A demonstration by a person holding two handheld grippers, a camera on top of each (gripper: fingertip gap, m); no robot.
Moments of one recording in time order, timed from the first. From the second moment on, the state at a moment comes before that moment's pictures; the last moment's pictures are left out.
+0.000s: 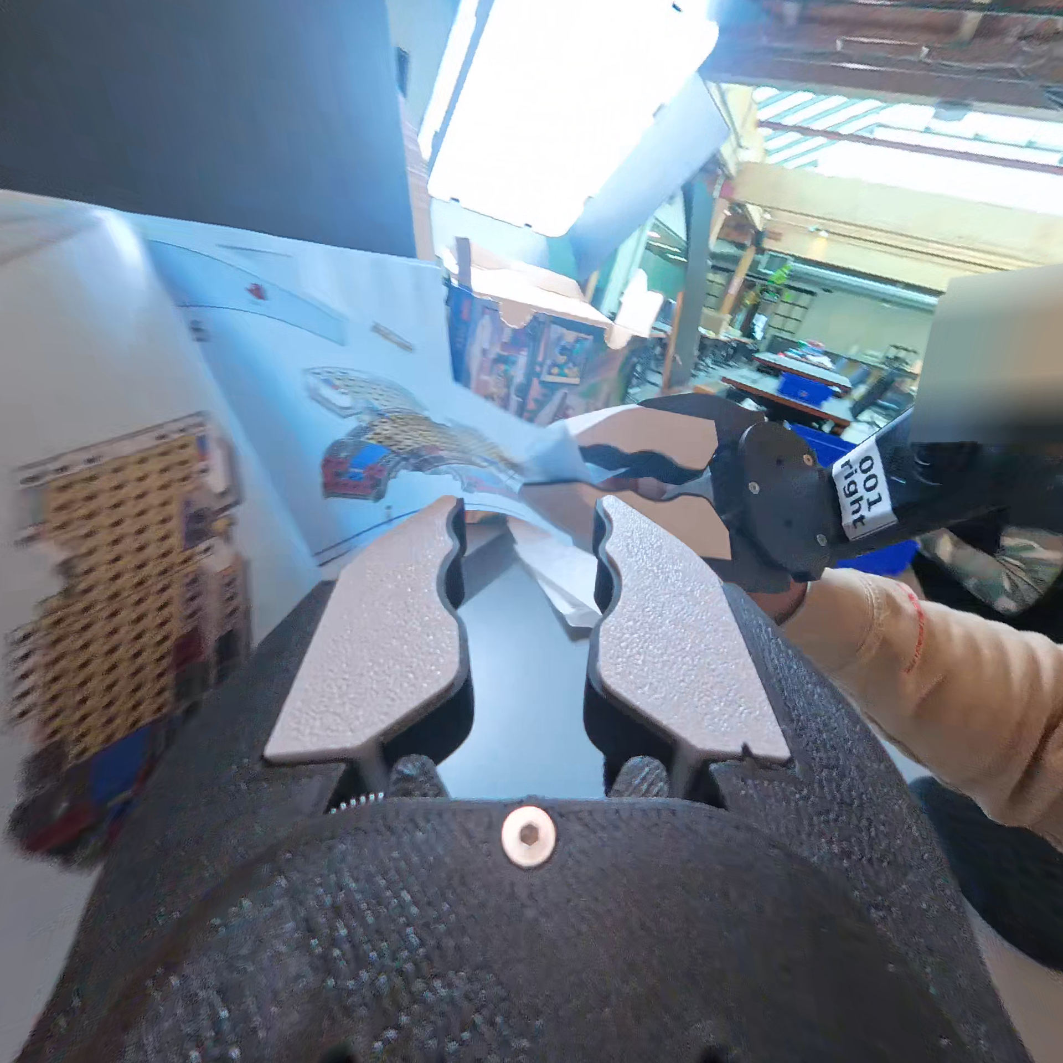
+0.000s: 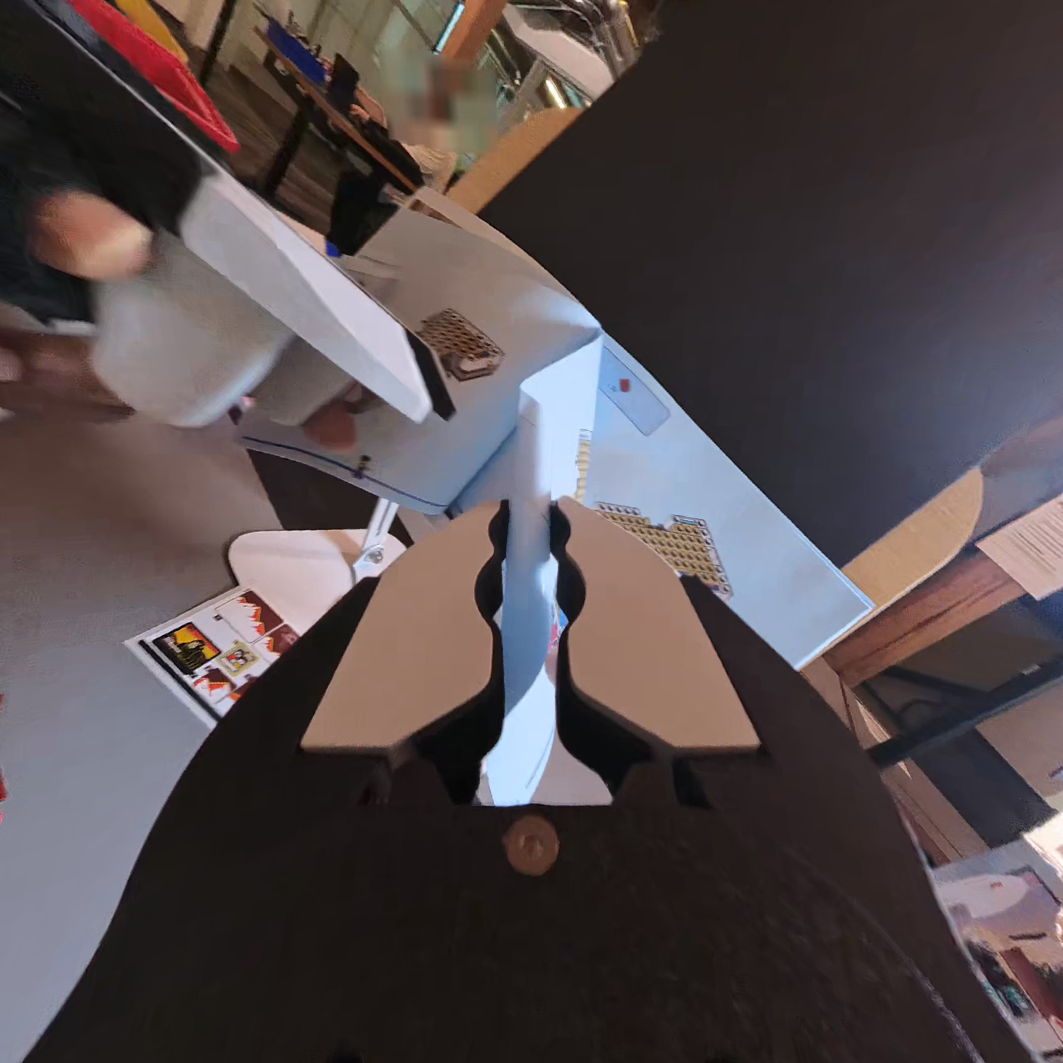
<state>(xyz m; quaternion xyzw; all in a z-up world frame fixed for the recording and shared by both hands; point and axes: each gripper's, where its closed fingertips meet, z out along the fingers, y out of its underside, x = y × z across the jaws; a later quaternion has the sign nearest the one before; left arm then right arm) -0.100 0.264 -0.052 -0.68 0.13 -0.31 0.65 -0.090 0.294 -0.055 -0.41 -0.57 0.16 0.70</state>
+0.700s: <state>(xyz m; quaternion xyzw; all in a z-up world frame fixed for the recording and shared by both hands) -0.062 0.269 -0.019 -0.65 0.20 -0.27 0.68 -0.070 0.282 -0.077 -0.43 -0.49 0.02 0.76</state>
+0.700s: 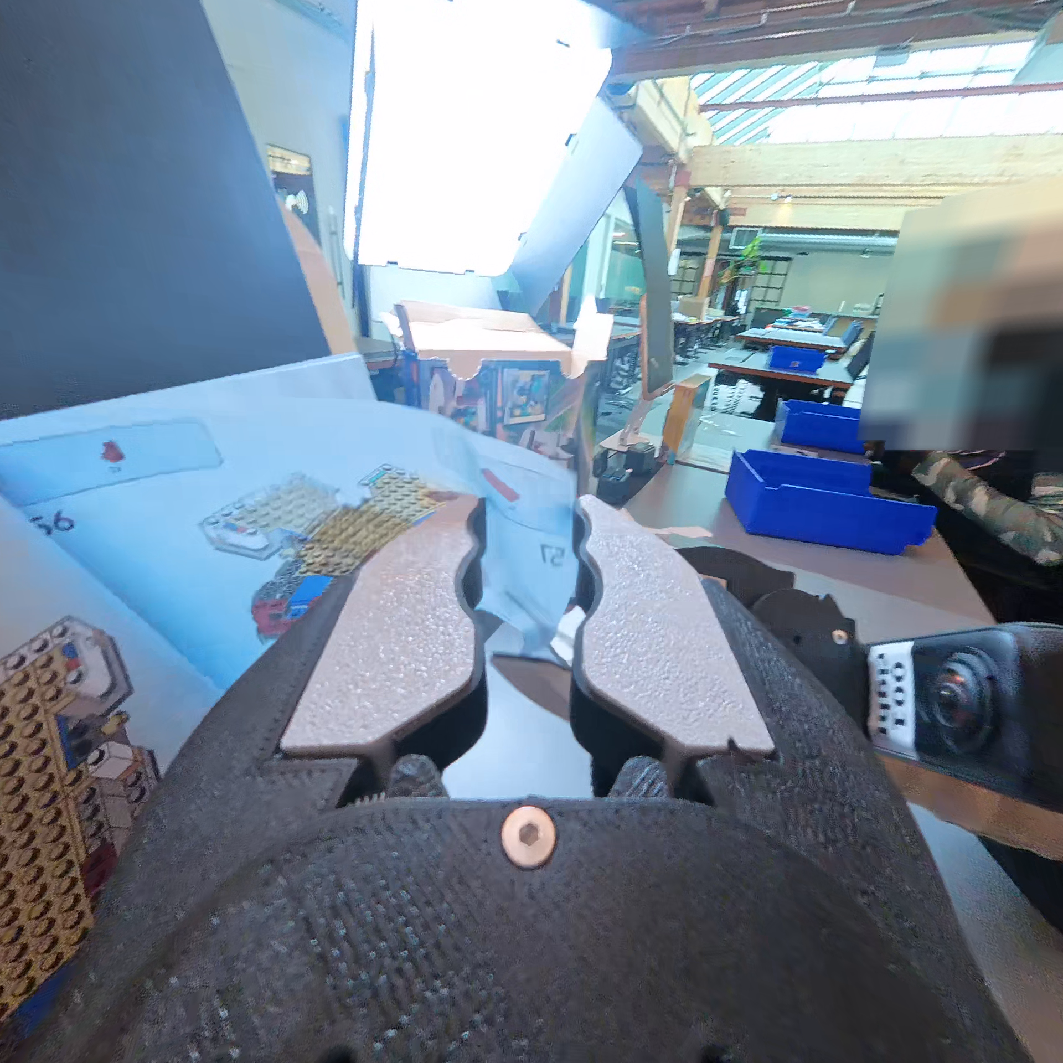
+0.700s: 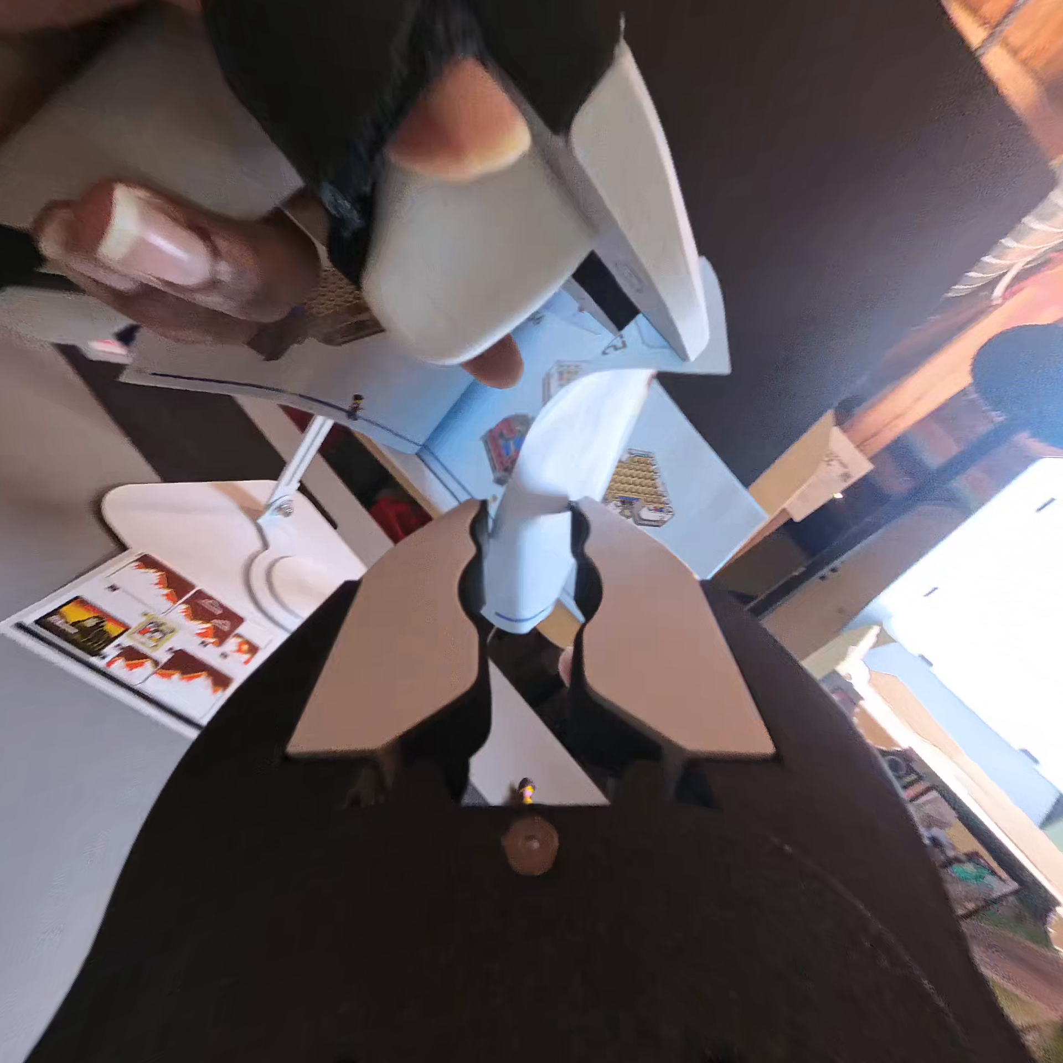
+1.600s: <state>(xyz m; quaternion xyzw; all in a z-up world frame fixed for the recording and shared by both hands) -0.210 0.326 -0.080 -0.78 0.16 0.05 0.61 -0.031 0.374 -0.047 -0.60 -0.42 0.27 0.62</state>
